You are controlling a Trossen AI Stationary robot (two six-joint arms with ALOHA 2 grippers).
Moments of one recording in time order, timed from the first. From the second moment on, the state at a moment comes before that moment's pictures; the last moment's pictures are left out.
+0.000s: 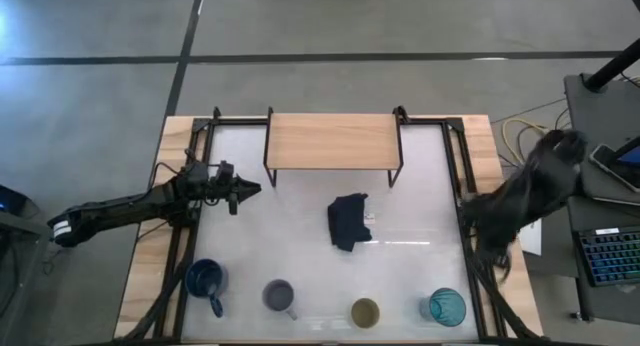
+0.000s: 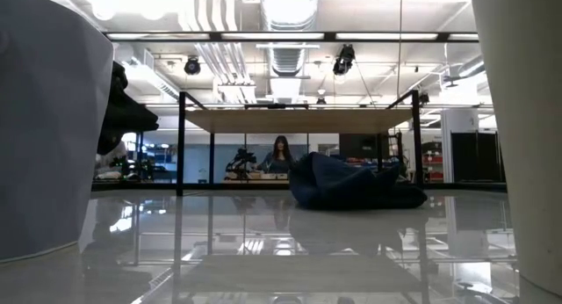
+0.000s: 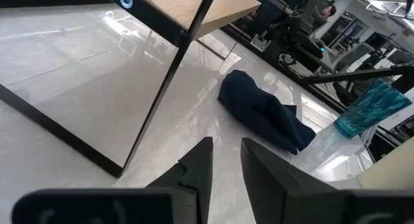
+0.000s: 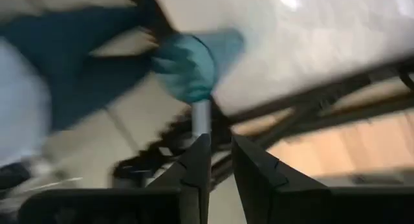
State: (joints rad) left arm 0.42 0.41 0.01 0.10 0.23 -0.46; right arm 0.77 1.19 1.56 -1.56 -0.29 1.35
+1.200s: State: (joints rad) left arm 0.42 0.41 0.01 0.10 0.23 -0.46; right arm 1.07 1.52 1.59 -1.57 0.00 2.28
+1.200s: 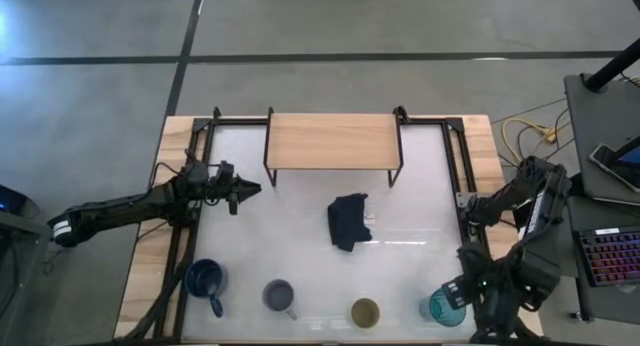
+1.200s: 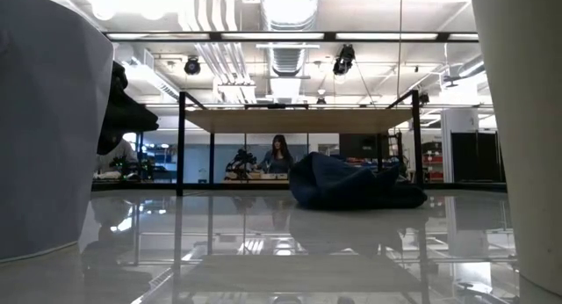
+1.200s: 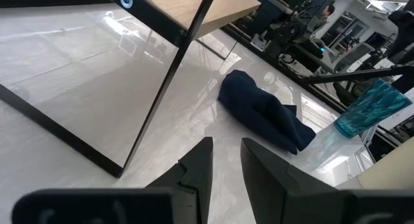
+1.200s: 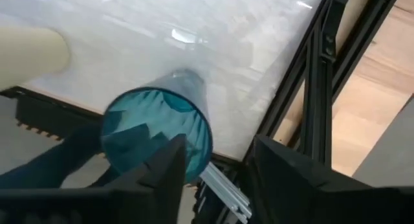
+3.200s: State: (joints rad) left arm 0.42 0.41 0.01 0.10 0.23 -0.46; right arm 0.94 1.66 1.47 -1.50 -0.01 1.86
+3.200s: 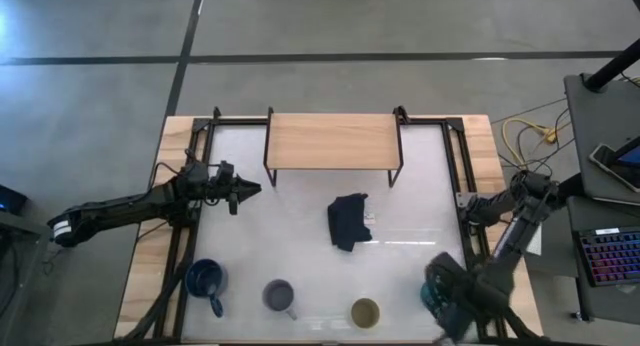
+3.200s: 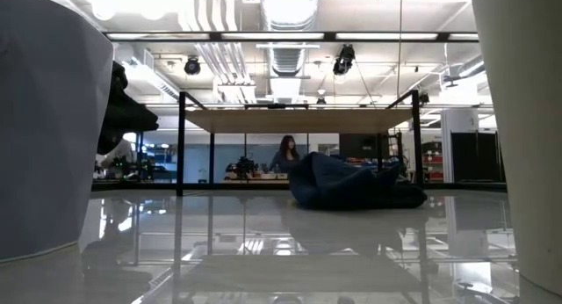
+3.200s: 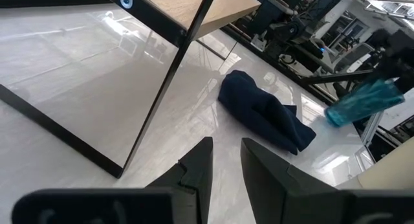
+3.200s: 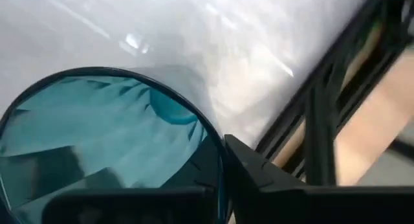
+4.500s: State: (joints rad) left arm 0.42 0.41 0.01 0.10 0.23 -0.46; right arm -0.50 1.90 2.34 -1.57 0.19 0.06
